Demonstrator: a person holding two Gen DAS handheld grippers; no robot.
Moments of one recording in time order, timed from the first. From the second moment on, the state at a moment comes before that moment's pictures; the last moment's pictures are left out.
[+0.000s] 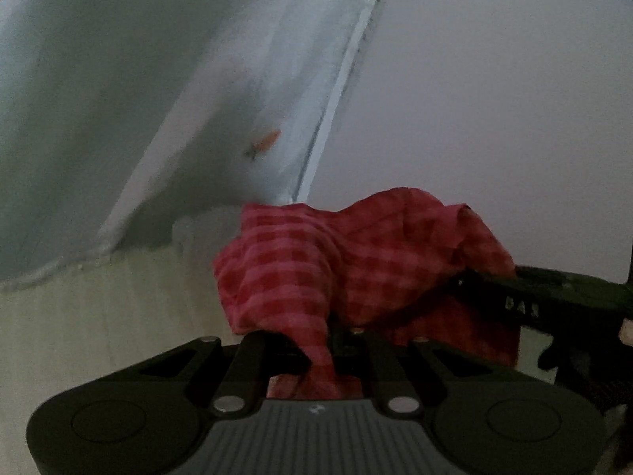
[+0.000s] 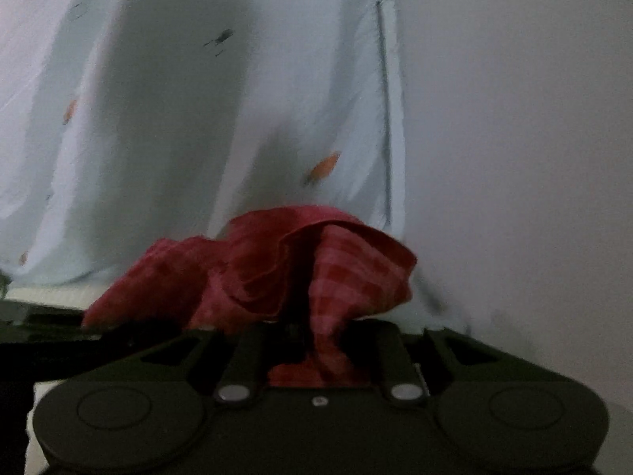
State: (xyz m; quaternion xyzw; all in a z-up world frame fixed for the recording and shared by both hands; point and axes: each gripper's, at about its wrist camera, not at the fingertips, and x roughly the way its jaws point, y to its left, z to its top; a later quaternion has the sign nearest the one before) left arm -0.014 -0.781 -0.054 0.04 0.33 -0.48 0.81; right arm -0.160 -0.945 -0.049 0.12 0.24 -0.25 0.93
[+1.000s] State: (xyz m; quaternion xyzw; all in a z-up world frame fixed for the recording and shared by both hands) left arm -0.037 -0.685 -0.040 0.05 0.29 -0.36 0.89; right arm -0.192 -0.843 -0.056 0.14 0.20 -0.39 0.89
